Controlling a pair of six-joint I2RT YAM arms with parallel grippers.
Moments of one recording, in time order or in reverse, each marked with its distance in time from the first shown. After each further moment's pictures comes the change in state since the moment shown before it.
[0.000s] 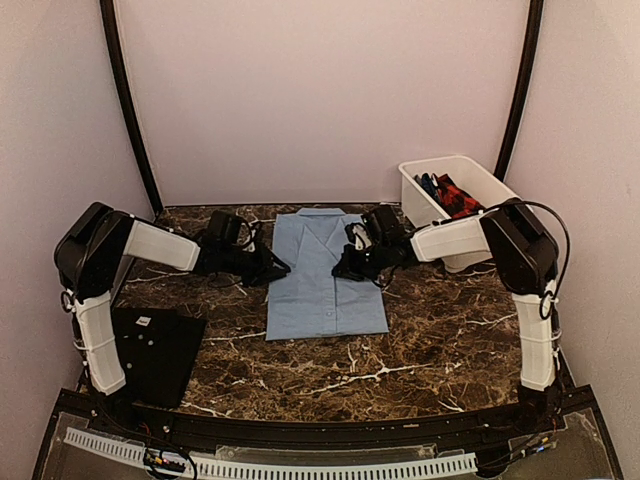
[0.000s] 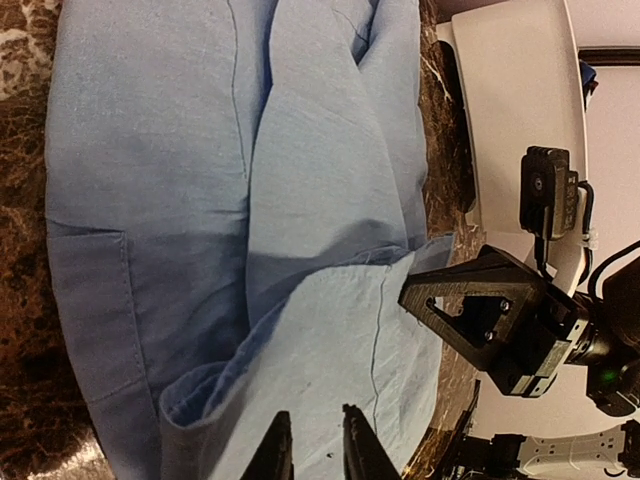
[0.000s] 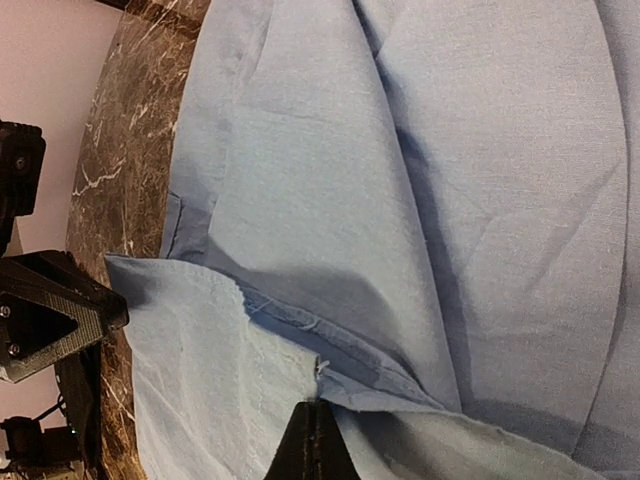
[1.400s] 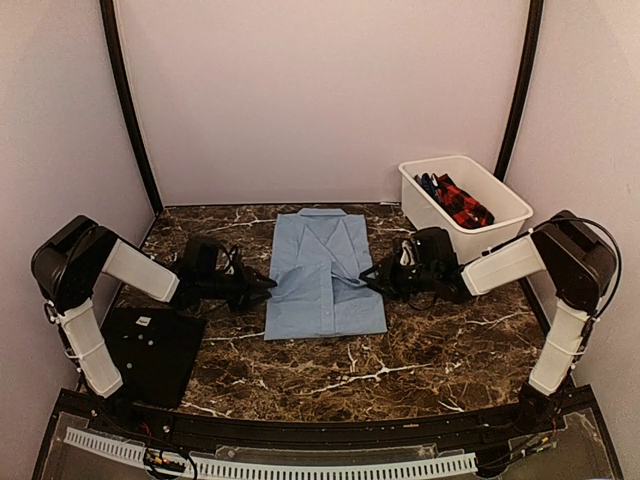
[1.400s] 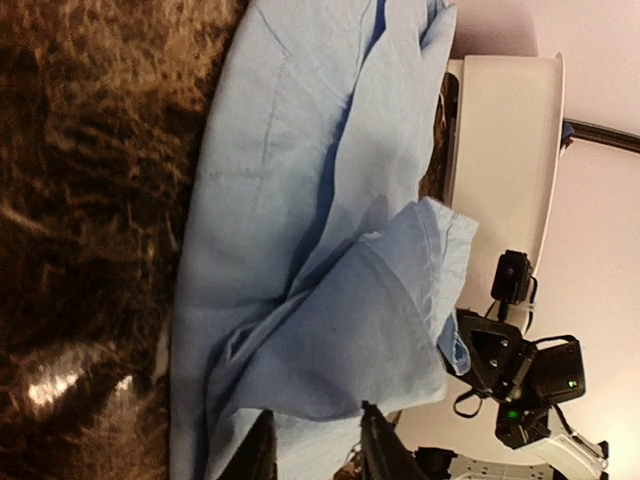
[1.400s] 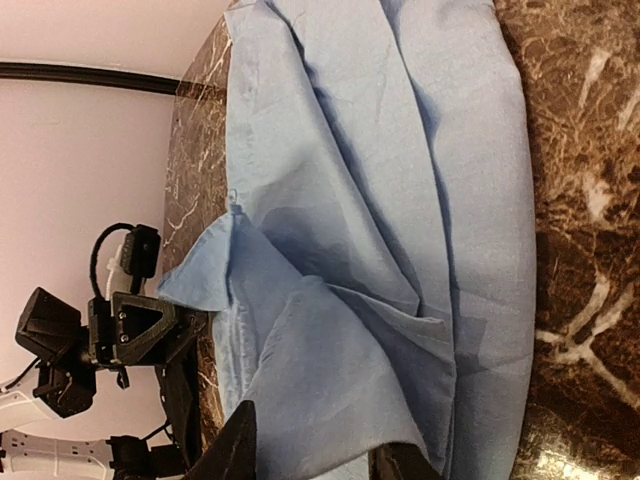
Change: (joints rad) left arm 0.011 -0.151 -0.373 0.316 -0.002 -0.337; right arm -0.054 -0.341 -0.597 0.471 -0.031 0.359
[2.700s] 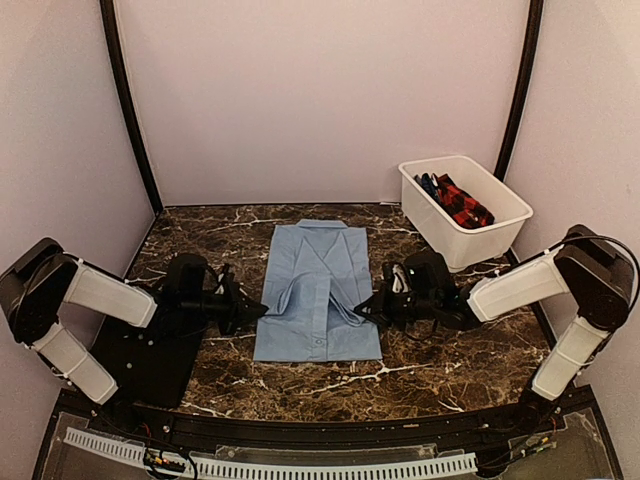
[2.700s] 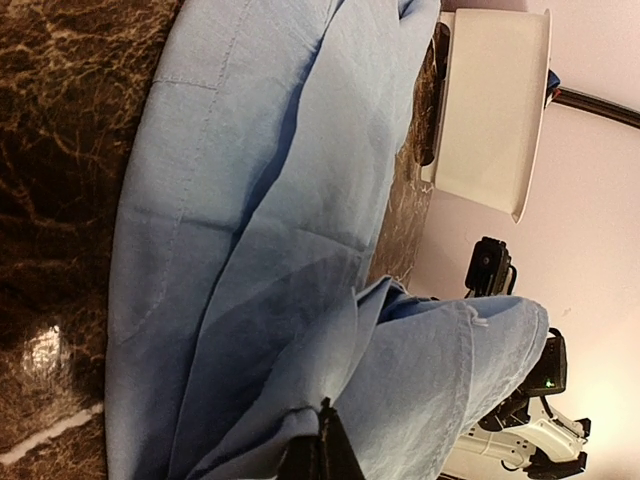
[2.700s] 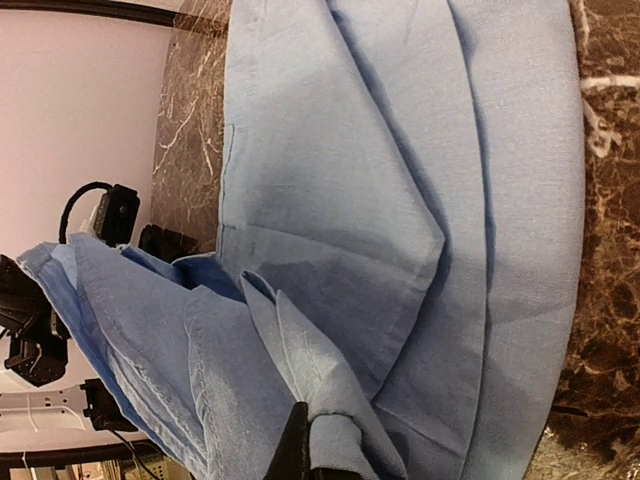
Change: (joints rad) left arm -0.086 -0.258 -0.225 -0.006 -0.009 -0.111; right arm 0.189 -0.146 -0.146 -0.032 0.090 0.041
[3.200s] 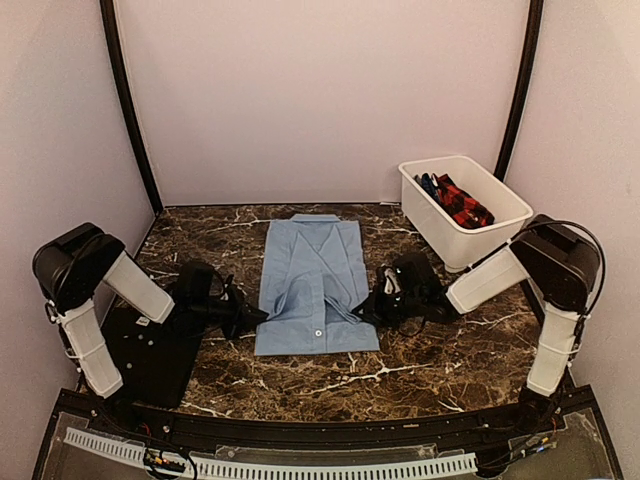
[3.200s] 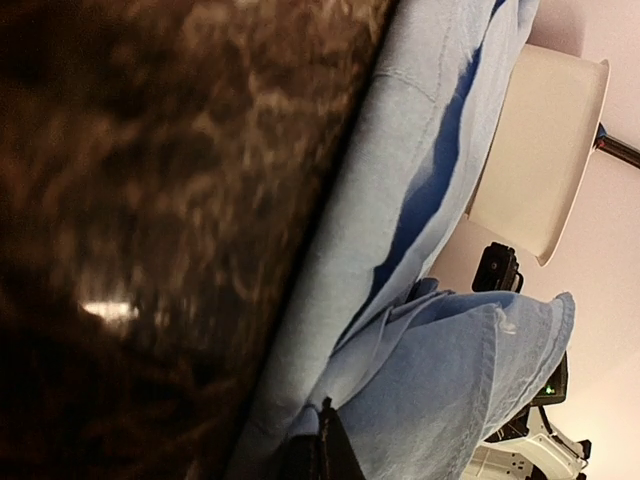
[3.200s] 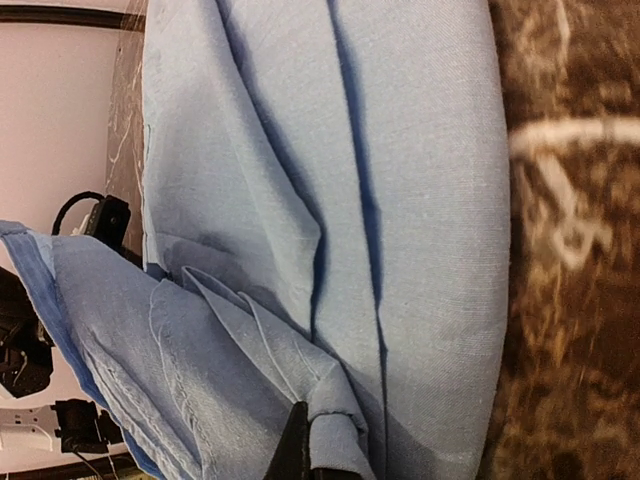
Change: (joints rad) left arm 0.073 0.288 0.060 0.147 0.076 -0.033; right arm -0.066 0.236 0.129 0.013 -0.042 -0.054
